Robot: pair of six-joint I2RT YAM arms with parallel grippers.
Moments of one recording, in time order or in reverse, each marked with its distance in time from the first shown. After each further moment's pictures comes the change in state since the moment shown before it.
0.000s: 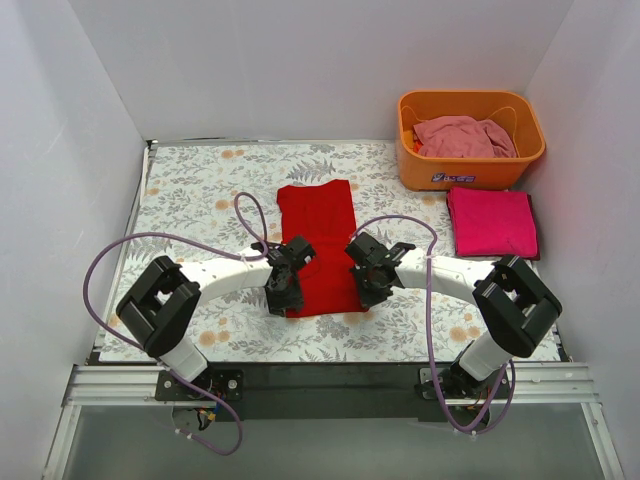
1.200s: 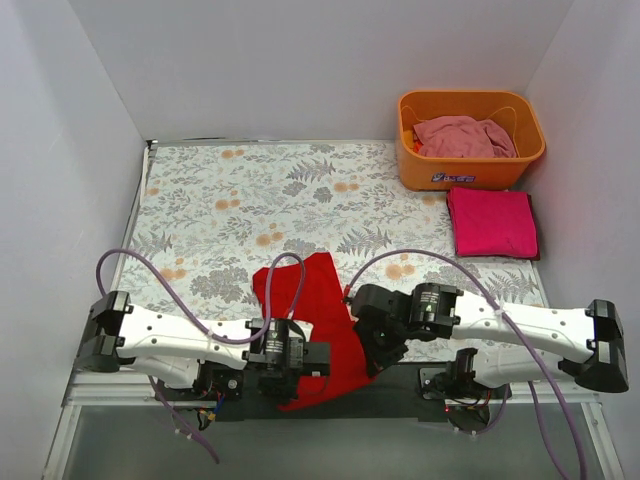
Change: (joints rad) left arm -0.811 -0.294 0.041 -0.457 0.107 -0.340; right arm 0.496 -0.465 0.008 -0.410 -0.219 0.323
